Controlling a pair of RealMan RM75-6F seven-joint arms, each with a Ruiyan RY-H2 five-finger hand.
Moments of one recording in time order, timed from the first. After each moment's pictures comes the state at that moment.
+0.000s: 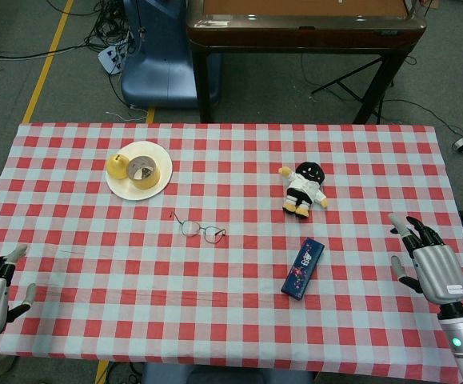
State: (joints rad) left arm -0.04 -1.15 -0.06 -1.76 1.44 1.56 0.21; right arm 0.15 -1.10 0.05 -1.61 -1.57 1.44 0.03
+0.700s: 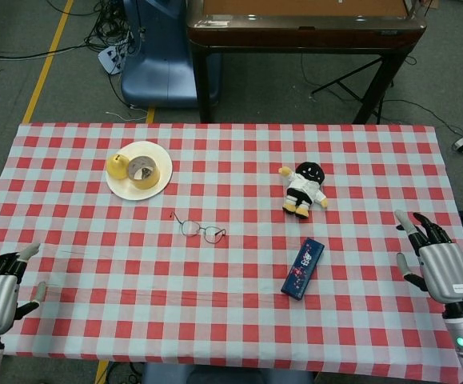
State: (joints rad) left arm -0.07 -1.13 -0.05 -1.76 1.50 1.52 0.17; right arm 0.15 -1.08 0.07 -1.63 -1.56 1.46 0.00
